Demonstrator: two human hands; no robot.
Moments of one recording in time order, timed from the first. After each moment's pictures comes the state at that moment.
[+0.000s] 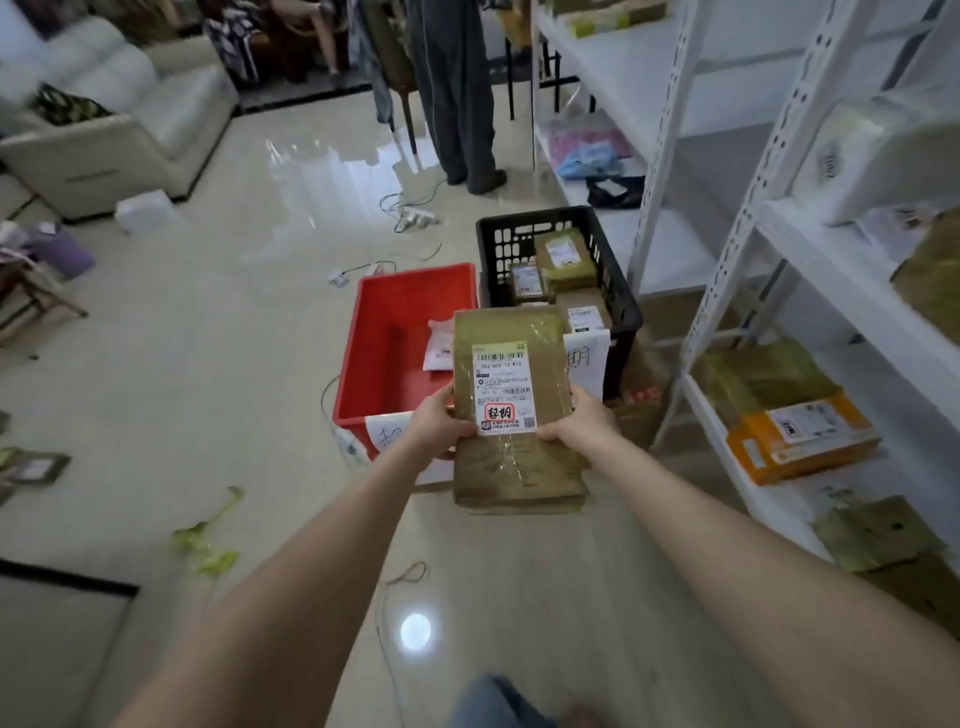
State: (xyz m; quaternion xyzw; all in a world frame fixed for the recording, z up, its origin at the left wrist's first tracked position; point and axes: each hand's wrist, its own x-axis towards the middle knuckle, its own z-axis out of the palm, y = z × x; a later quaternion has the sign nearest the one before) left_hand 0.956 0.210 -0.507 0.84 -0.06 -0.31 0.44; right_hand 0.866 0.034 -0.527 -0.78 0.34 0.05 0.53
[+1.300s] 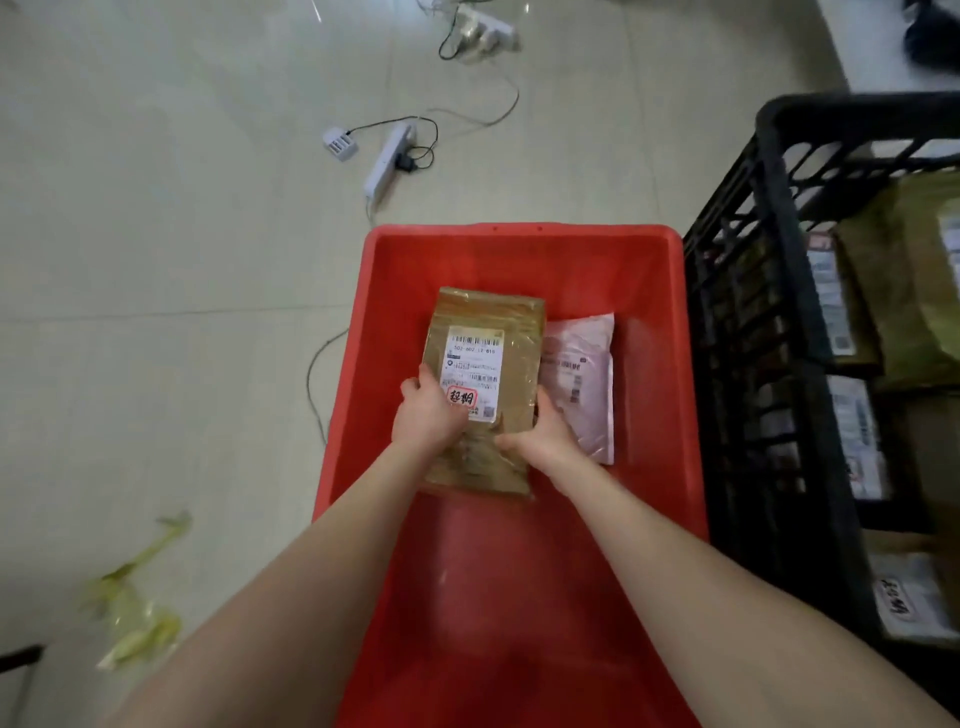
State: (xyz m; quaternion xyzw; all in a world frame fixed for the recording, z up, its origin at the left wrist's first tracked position) left_hand 1.538 0.206 -0.884 0.93 0.06 -0.30 0.20; right_hand 1.471 0.077 -0.922 -0.72 0.32 0.19 0.59
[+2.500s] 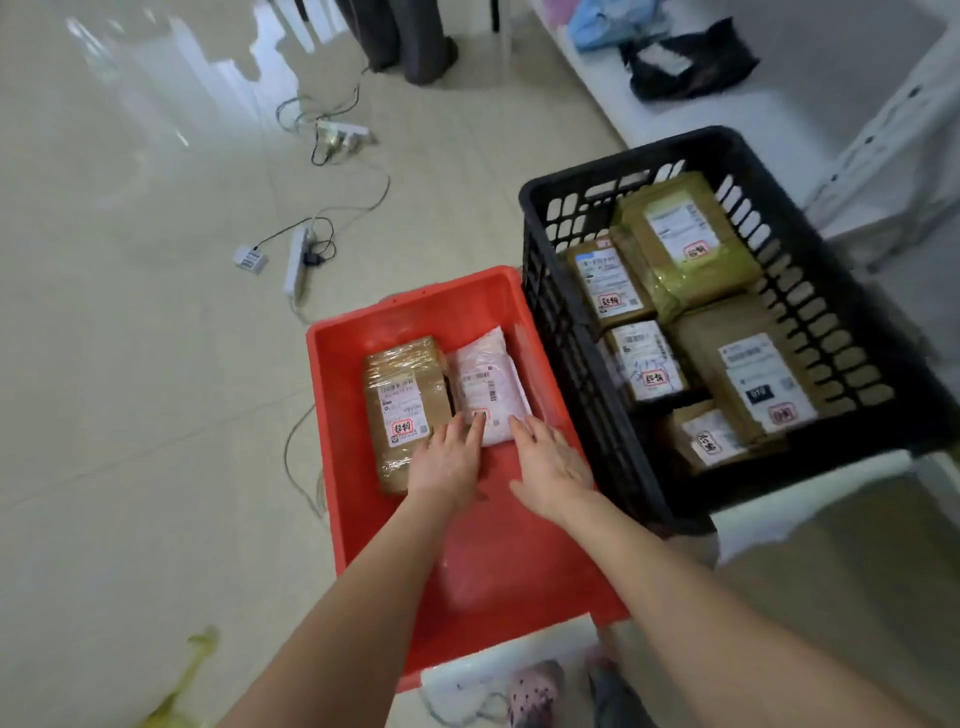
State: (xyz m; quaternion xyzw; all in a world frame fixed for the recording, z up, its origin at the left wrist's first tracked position) left_hand 1.436 0.168 -0.759 0.88 -0.38 -0.26 -0.13; right_hand 1.349 0.058 -0.760 -0.90 0.26 0.23 0.26
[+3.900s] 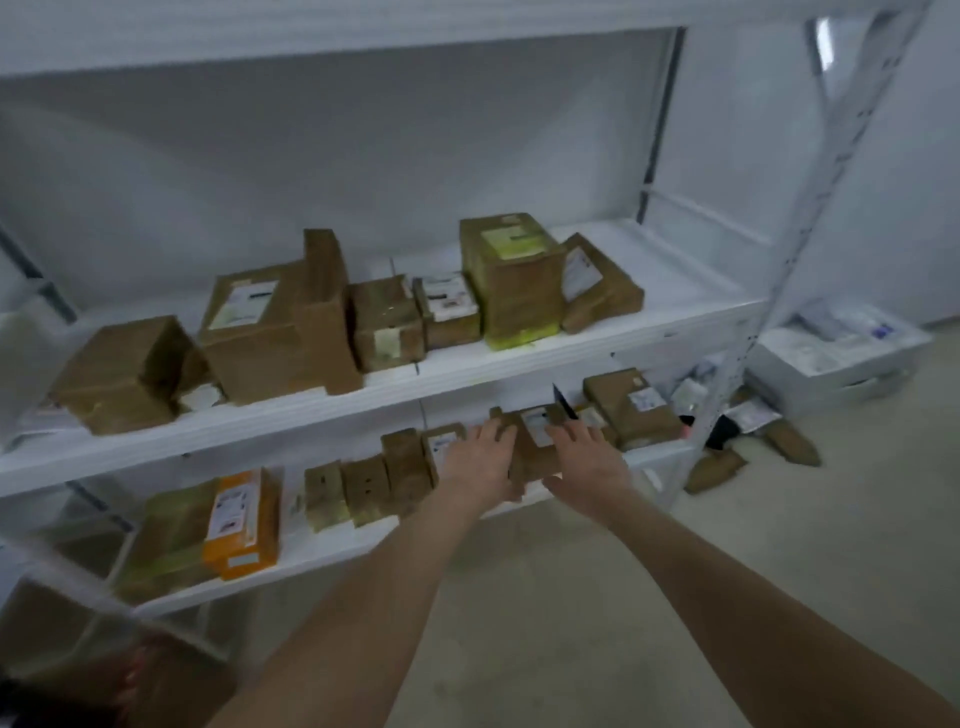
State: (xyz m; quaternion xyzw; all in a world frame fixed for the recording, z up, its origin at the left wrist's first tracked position) left_hand 0.520 0.052 -0.445 0.34 -0.94 -0.05 -0.07; right_hand 0.395 0.144 -0.456 -0.53 0.84 -0.07 0.09
